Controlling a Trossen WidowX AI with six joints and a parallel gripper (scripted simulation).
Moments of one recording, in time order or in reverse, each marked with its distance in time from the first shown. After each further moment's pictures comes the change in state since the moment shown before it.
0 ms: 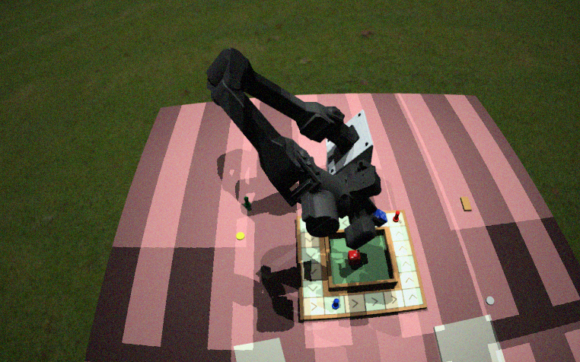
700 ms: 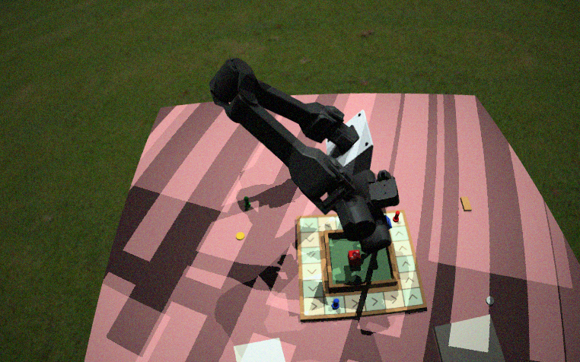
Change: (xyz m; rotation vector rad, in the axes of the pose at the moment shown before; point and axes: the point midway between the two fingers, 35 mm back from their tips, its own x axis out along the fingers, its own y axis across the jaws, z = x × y) arm 0.047 0.013 -0.010 0.045 0.211 0.096
